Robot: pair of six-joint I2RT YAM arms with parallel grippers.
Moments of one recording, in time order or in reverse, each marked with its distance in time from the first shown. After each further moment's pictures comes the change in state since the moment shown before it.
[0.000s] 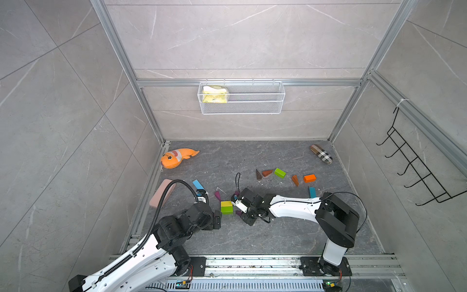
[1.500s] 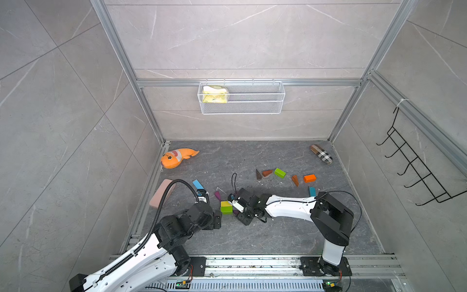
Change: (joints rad) left arm 0.000 0.014 -0.004 0.011 -0.018 0.003; right arm 0.019 0.047 0.048 0.011 0.026 0.004
